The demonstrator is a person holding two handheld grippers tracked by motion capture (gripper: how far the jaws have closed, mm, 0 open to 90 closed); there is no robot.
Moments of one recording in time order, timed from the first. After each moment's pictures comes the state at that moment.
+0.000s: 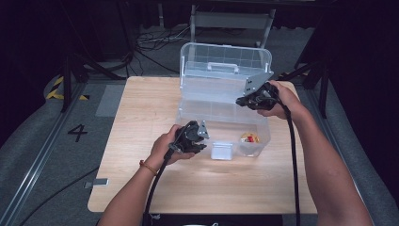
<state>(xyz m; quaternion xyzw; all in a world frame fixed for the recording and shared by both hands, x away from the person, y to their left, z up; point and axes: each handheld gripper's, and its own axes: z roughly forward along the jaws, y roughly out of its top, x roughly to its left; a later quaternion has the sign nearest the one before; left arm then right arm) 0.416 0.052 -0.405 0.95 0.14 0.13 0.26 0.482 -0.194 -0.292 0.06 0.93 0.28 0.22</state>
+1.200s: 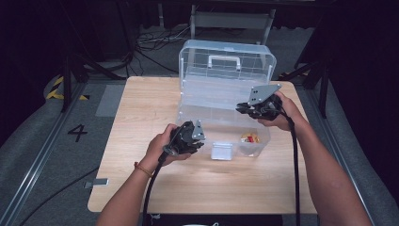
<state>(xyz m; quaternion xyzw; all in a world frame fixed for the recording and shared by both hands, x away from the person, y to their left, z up) 0.402 0.066 -0.392 0.93 0.14 0.17 0.28 0.459 -0.203 -0.309 0.06 0.91 0.33 0.24</state>
